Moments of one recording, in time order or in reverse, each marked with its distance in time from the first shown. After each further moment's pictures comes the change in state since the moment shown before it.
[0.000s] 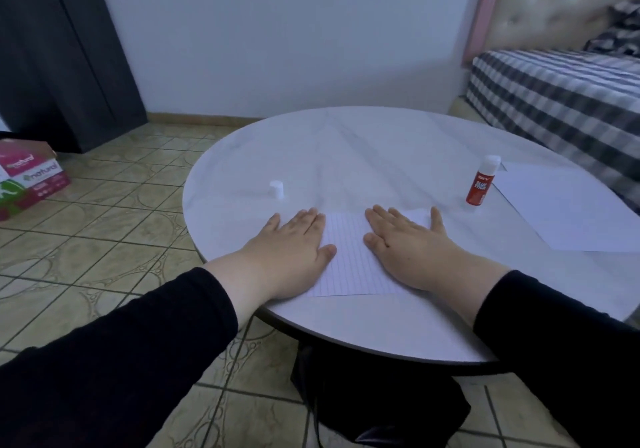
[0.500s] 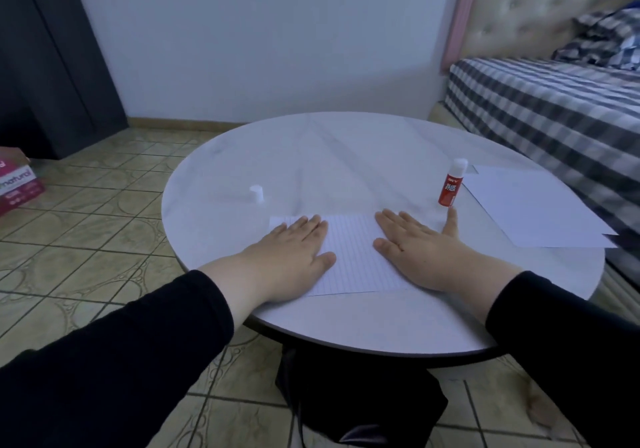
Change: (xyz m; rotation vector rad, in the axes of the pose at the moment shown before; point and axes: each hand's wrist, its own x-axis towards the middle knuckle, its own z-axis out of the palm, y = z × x) left_hand 0.003 0.023 -0.003 -0.096 -0.043 0.107; right_hand -0.018 0.045 -0.005 -0.079 -0.011 0.062
